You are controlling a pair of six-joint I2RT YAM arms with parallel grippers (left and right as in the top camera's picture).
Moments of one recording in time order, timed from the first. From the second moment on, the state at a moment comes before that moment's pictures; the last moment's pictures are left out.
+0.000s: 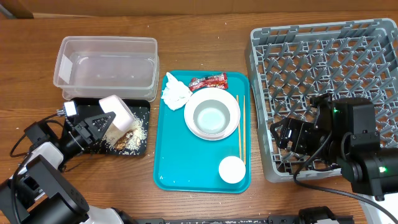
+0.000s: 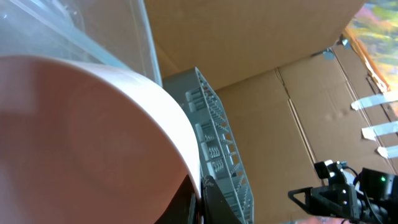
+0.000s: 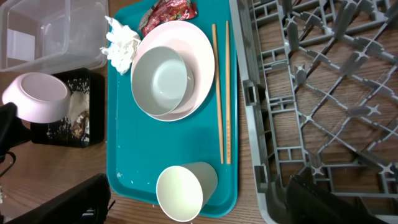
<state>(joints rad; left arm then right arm) 0.70 1.69 0.74 -0.38 1.53 0.15 0.12 0.95 1.15 -1.19 -0.33 0.38</state>
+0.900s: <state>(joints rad) -0.01 0.94 0.74 -0.69 0.88 -0.06 0.12 0.95 1.15 -1.19 -0.33 0.38</state>
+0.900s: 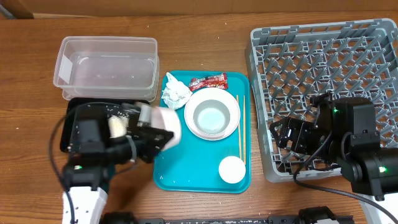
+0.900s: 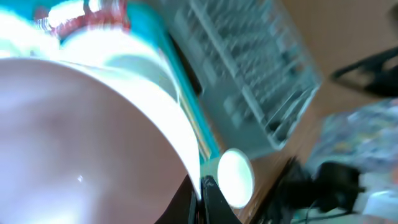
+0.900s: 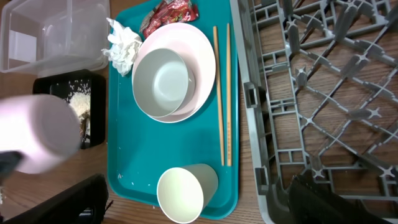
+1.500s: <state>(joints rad) -0.77 1.37 0.74 -0.57 -0.05 -0.32 0.12 0.95 1.15 -1.15 -0.33 0.40</state>
